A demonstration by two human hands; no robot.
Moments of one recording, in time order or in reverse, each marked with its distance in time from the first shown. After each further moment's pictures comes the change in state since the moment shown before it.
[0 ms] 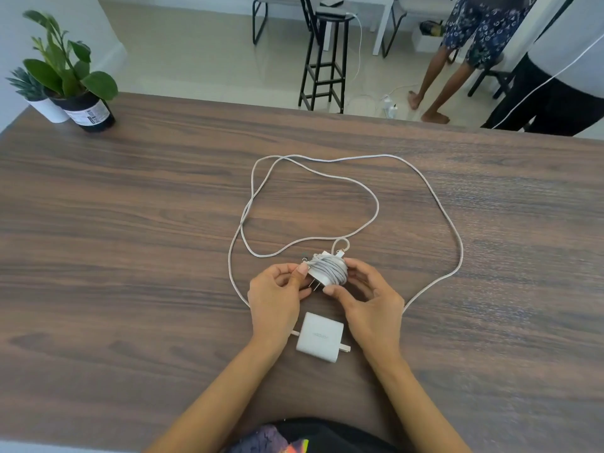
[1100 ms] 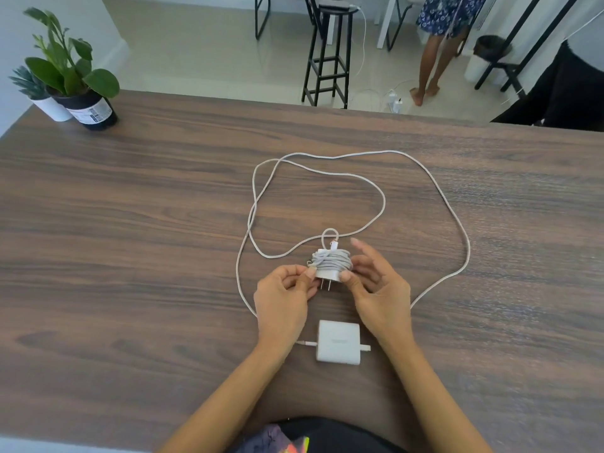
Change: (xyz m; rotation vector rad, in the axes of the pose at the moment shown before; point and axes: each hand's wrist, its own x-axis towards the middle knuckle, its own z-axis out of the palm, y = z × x) left_hand -0.007 -0.002 0.002 -0.005 -0.029 0.030; right_hand 0.017 0.000 -0.008 -0.018 -0.116 -0.067
